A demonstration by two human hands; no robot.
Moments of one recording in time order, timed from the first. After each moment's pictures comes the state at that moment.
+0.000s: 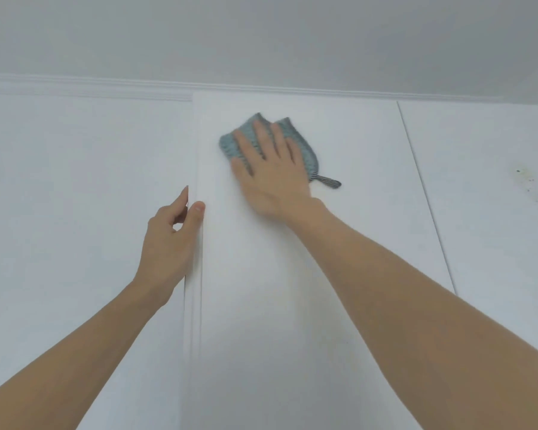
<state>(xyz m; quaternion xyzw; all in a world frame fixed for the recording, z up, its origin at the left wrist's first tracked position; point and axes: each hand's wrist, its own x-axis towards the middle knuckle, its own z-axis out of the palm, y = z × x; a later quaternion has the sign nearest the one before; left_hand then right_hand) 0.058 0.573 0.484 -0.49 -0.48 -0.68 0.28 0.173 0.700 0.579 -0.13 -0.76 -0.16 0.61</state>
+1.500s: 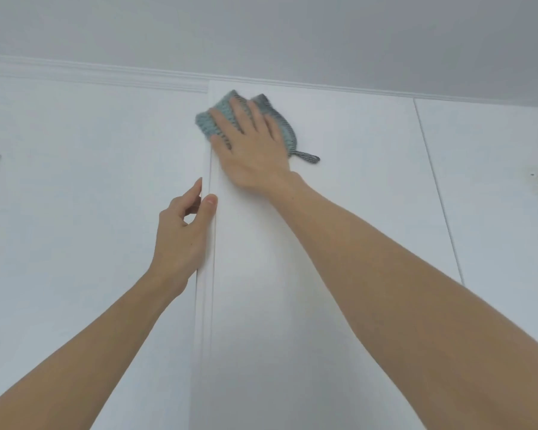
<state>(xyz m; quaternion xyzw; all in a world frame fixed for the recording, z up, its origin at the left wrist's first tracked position) 0.049 0.579 0.481 -0.46 -0.44 -0.73 0.26 0.146 0.658 0.603 -0.08 -0.77 -0.20 0.60</state>
